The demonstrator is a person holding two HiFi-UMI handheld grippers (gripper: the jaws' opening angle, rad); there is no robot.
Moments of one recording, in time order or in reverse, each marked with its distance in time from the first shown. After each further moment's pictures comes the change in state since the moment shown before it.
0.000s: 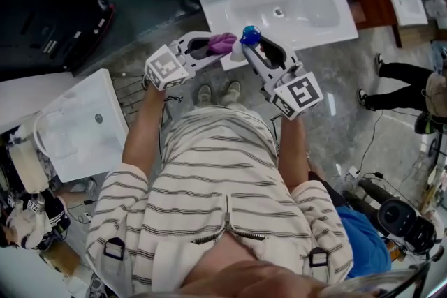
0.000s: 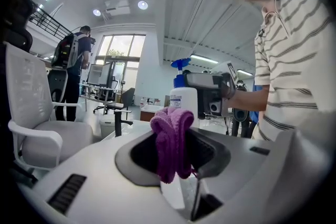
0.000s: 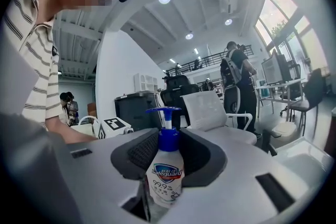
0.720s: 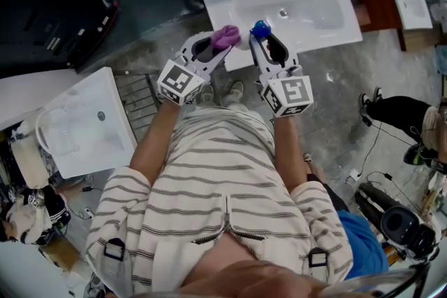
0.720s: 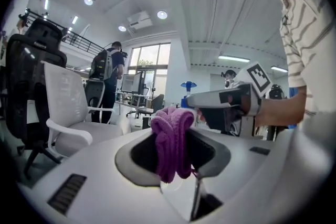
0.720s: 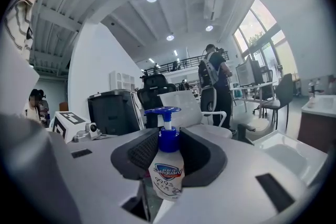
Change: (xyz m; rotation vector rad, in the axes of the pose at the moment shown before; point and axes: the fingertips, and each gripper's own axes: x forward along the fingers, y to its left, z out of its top) left arm -0.004 0.017 0.019 -0.061 -0.070 0.372; right arm 0.005 -0.039 -0.014 0.047 0.001 -0.284
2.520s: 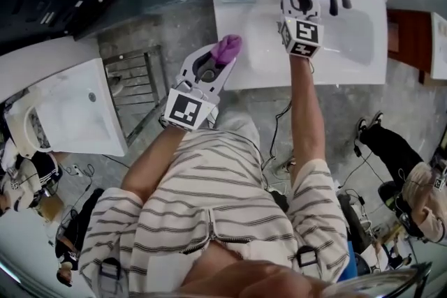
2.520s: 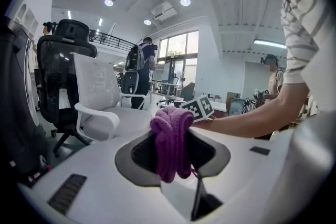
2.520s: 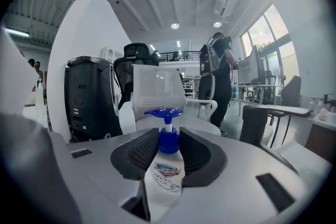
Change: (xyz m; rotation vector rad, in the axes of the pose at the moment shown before) left arm 0.057 0.072 -0.057 -0.055 0.134 0.366; right arm 0.237 -0.218 -0.119 -0.156 0.099 -0.082
